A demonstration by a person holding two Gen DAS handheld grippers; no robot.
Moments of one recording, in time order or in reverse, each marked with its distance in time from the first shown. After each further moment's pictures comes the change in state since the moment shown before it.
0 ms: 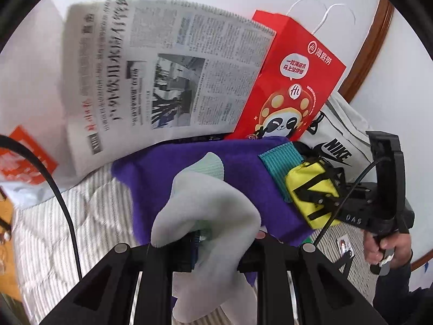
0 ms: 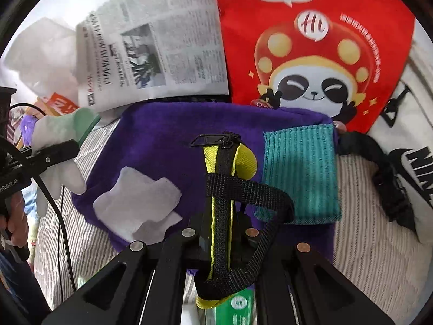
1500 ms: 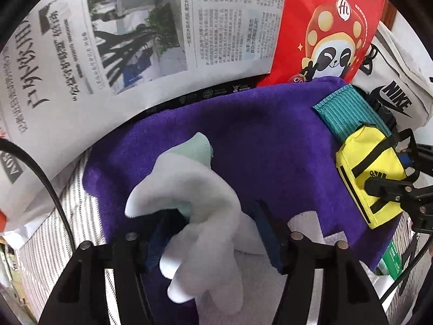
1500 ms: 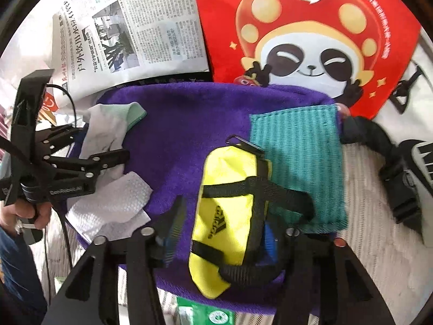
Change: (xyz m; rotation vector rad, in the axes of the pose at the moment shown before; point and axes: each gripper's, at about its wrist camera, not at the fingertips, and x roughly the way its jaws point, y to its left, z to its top) left arm 0.145 -0.036 -0.002 0.167 0.221 0.218; right arm 0.023 -0.026 -0.007 -0.003 0.060 -0.053
